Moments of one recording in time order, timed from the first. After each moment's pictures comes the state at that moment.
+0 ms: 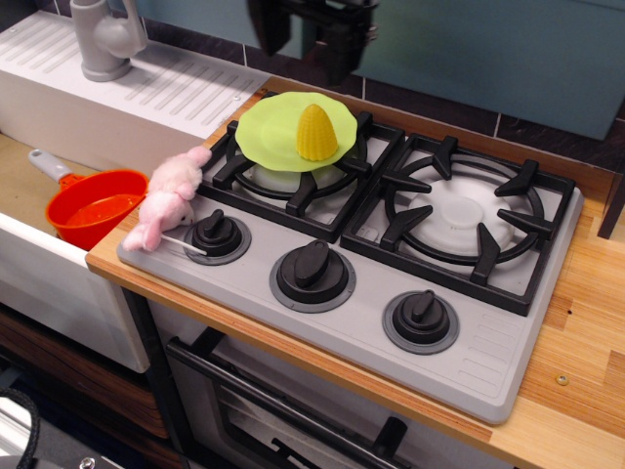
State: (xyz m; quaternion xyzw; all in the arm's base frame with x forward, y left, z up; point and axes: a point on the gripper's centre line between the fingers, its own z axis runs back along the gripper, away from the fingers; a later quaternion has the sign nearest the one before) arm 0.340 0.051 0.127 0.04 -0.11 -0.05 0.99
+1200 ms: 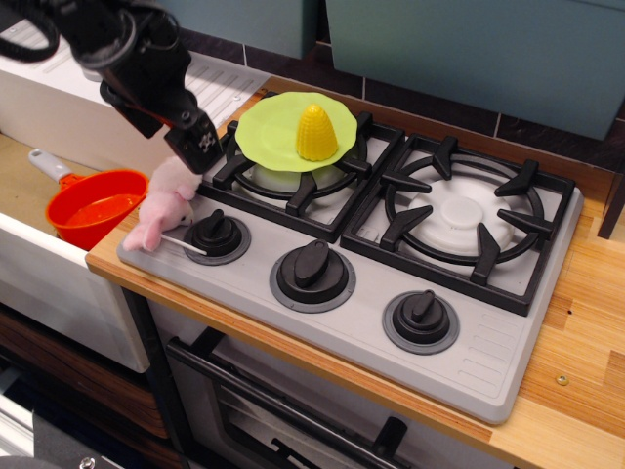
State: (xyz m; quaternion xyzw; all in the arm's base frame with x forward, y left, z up) arm 0.276 0.117 0.074 0.03 -0.23 -0.11 0.97
